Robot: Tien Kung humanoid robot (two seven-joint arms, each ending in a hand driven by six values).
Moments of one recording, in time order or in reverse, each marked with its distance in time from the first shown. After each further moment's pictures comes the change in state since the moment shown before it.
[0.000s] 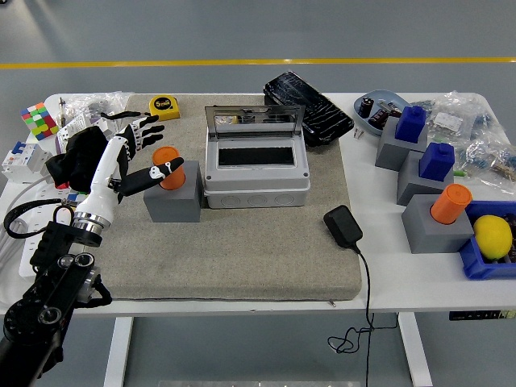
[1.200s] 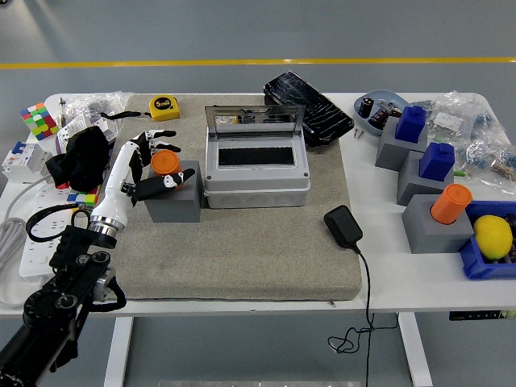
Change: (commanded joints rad) left arm -0.090 -0.007 0.086 0.197 -0.173 0.006 -0.143; right arm 0.003 0.004 -0.025 0.000 0.013 0.004 0.001
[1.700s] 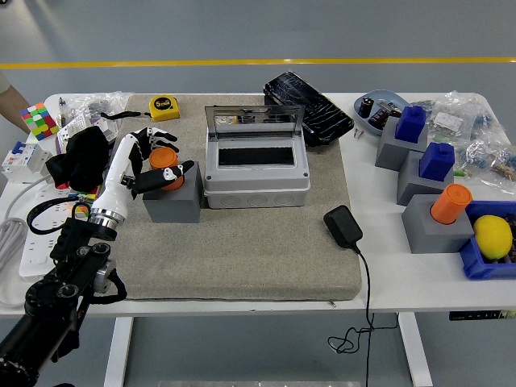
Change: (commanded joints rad) left arm -0.044 0.000 0.003 0.054 -0.013 -0.015 -0.007; right arm 0.000 0.000 -0.009 0.000 0.005 0.001 0.000
